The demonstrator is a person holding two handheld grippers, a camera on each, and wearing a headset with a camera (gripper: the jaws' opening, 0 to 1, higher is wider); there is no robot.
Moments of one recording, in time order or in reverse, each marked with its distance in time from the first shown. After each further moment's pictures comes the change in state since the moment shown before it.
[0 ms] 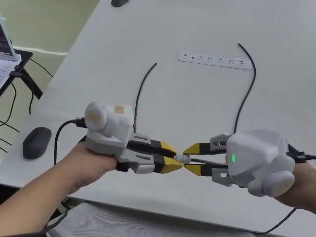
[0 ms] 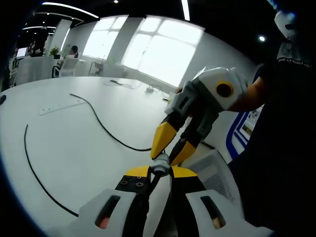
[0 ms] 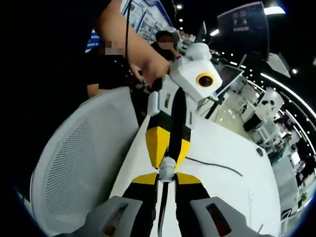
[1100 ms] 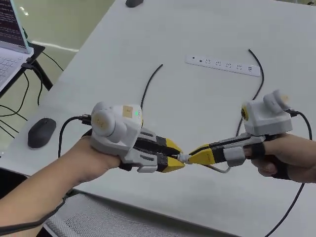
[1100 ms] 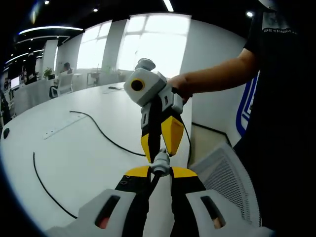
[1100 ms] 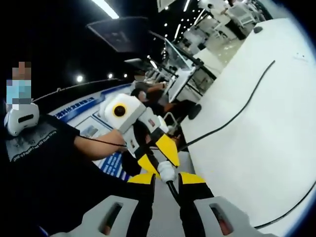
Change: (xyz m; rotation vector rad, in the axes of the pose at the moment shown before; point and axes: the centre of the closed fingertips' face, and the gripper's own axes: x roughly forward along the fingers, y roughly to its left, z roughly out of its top) left arm 0.016 -0.005 0.007 0.193 0.040 0.070; right arm -0.024 0.000 -0.001 1.172 -0.268 0.570
